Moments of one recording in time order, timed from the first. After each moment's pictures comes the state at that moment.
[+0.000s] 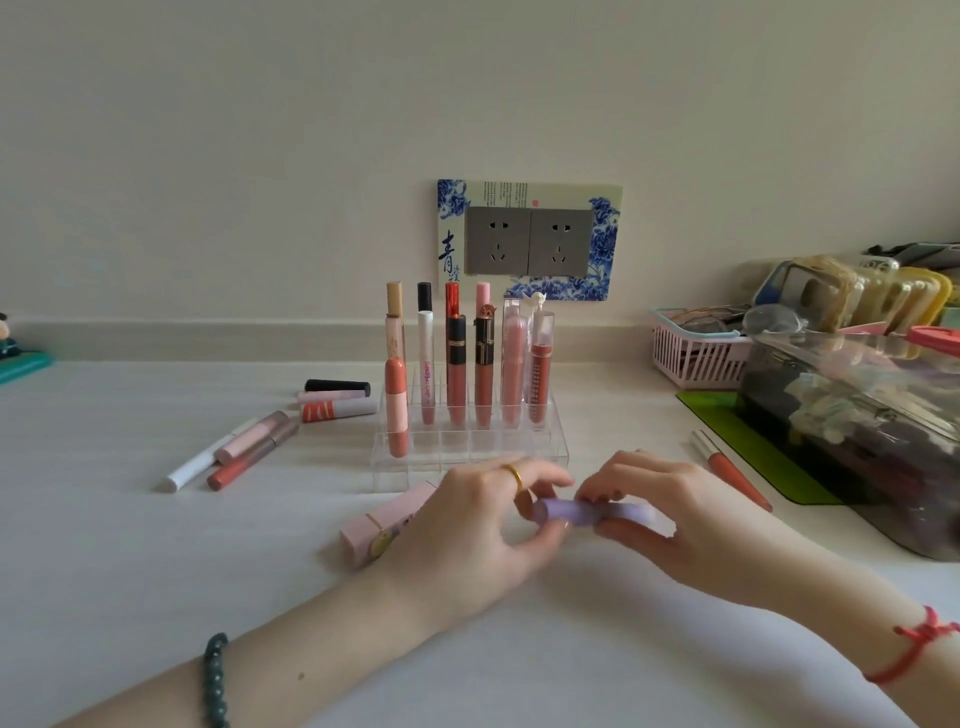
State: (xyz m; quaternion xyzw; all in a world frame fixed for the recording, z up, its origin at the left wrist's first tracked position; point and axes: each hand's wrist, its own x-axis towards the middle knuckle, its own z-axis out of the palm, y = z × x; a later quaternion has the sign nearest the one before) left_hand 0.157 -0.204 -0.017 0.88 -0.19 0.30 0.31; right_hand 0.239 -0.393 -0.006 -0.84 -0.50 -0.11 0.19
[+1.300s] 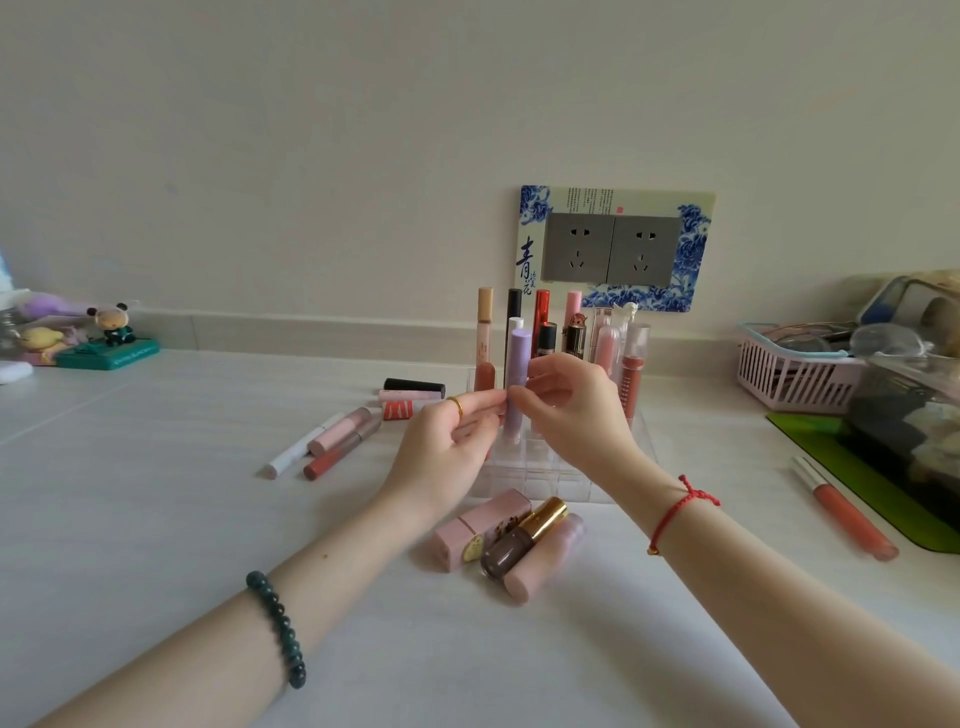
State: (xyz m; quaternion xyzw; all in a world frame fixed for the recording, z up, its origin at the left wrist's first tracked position) left_hand 0.180 -0.118 -0.014 0.78 0.00 0.31 0.54; right_hand 0.271 -0.226 0.006 -0.77 -0.35 -0.13 0.53
